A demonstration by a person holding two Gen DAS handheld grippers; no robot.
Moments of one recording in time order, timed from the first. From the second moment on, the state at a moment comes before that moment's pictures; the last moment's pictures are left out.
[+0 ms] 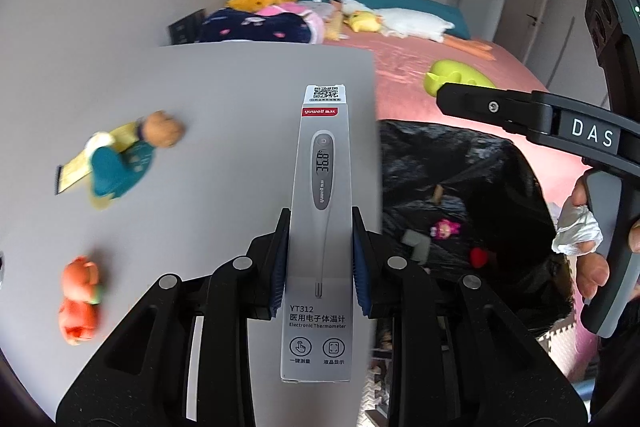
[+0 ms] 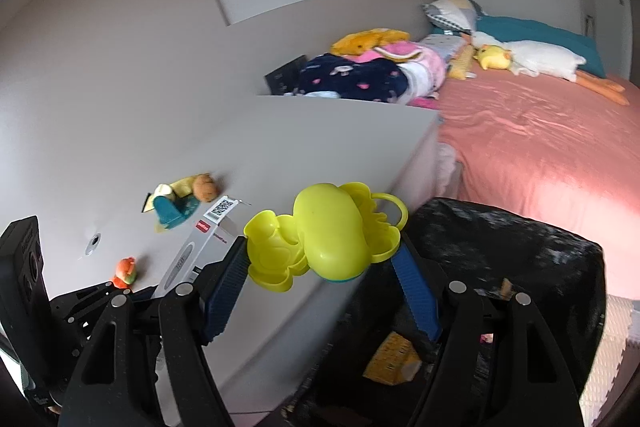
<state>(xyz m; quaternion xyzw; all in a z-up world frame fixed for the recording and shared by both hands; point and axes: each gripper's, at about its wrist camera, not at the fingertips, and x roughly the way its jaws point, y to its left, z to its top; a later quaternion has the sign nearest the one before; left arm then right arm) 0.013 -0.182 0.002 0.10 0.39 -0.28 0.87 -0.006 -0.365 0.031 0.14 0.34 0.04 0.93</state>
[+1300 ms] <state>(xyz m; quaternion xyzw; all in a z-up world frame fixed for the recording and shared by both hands) -0.033 -0.335 -0.018 0.19 0.38 -0.34 0.84 -0.102 -0.514 0.023 0.18 0.32 -0.18 0.91</state>
